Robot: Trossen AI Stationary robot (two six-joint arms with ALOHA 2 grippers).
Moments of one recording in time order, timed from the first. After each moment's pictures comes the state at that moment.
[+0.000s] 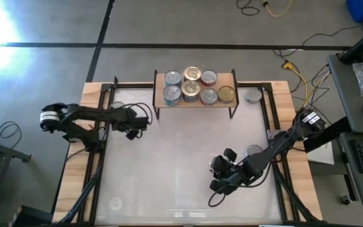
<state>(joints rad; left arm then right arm) 0.23 1.39 0.70 -1.12 -0.54 -0.76 0.59 1.65 1.09 -0.59 0.50 0.97</state>
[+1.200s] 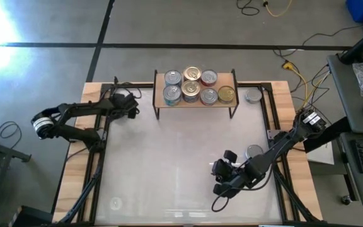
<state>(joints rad) 0.70 1.30 0.52 -0.60 -0.62 -0.68 0.63 1.65 1.09 -0.59 0.49 0.90</state>
